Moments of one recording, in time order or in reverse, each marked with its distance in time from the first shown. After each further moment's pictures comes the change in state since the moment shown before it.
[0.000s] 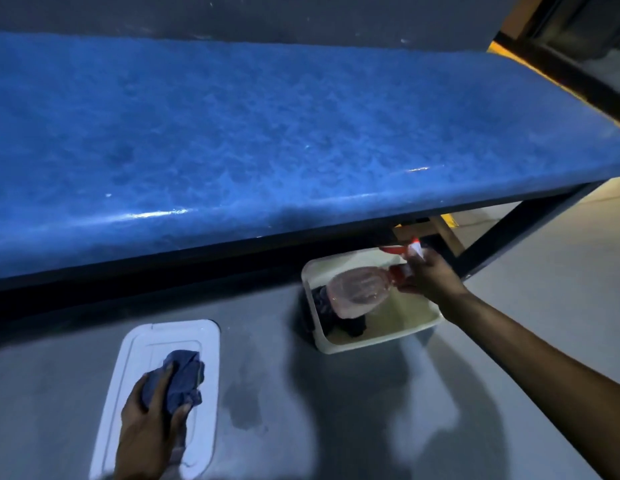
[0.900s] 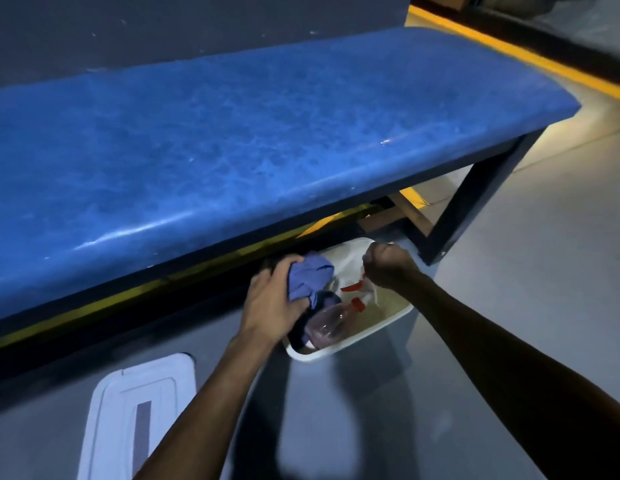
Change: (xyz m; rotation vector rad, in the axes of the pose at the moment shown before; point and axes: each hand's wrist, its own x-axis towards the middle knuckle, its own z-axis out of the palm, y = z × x) left_hand 0.103 0.338 0.033 0.048 -0.184 0.462; right_hand 0.059 0.061 -0.014 -1.464 0.147 -0.504
